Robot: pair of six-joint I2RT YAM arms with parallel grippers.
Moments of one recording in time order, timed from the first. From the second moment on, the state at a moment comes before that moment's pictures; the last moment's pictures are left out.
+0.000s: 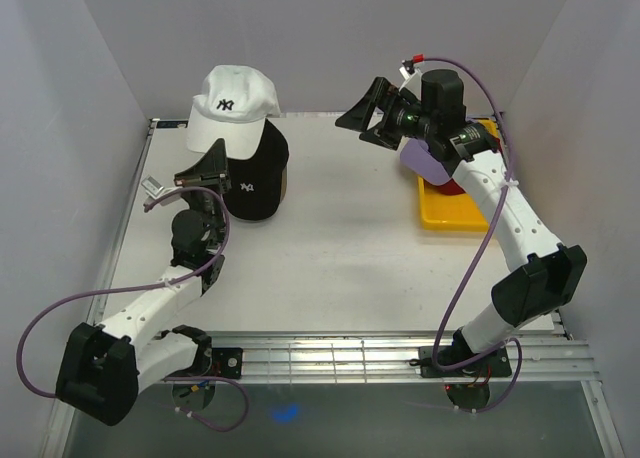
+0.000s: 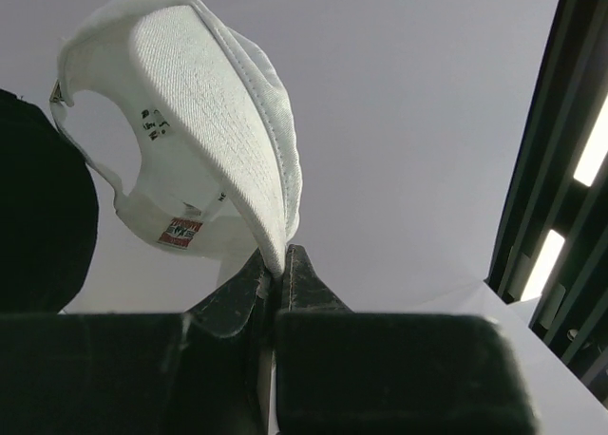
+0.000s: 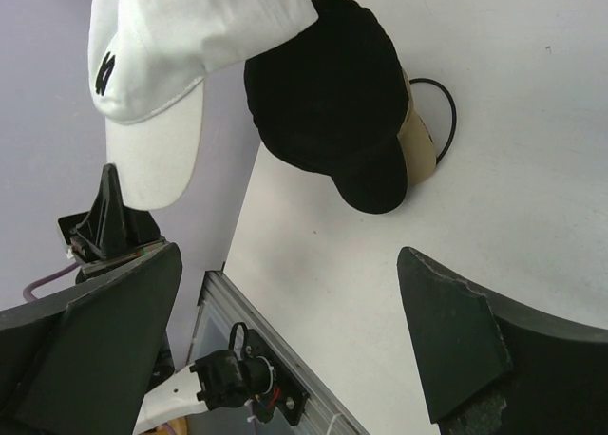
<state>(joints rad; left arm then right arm) -0.40 1.04 0.54 0.97 -0.53 -1.24 0.40 1.58 1.69 -0.45 -0.50 0.74</state>
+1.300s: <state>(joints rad) -0.37 1.12 0.46 1.14 -0.48 -1.34 0.42 1.58 1.64 -0.44 -0.49 0.70</state>
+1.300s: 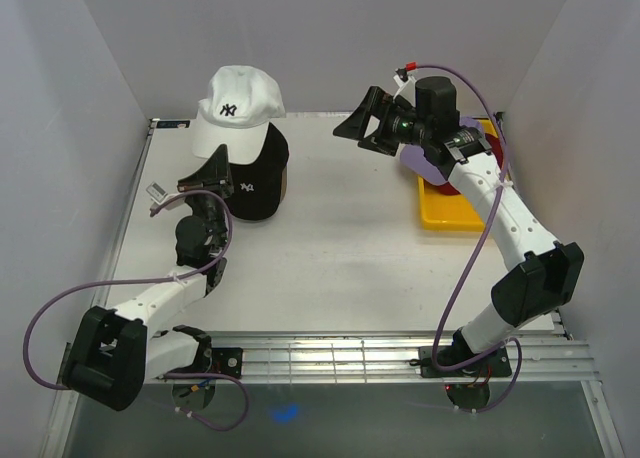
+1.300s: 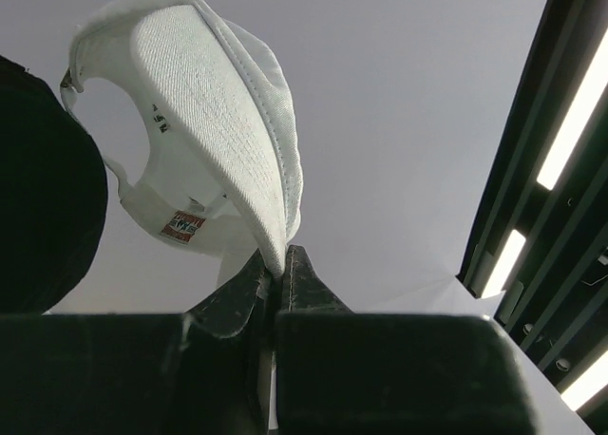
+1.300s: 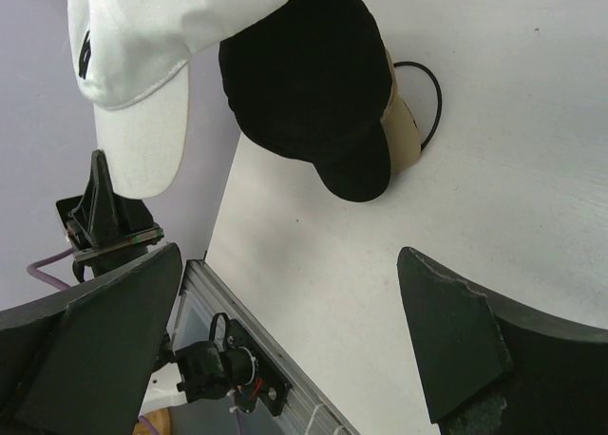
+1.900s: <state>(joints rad) -0.37 1.07 0.29 1.21 -0.48 -1.38 0.42 1.57 1.58 -0.42 -0.49 0.70</state>
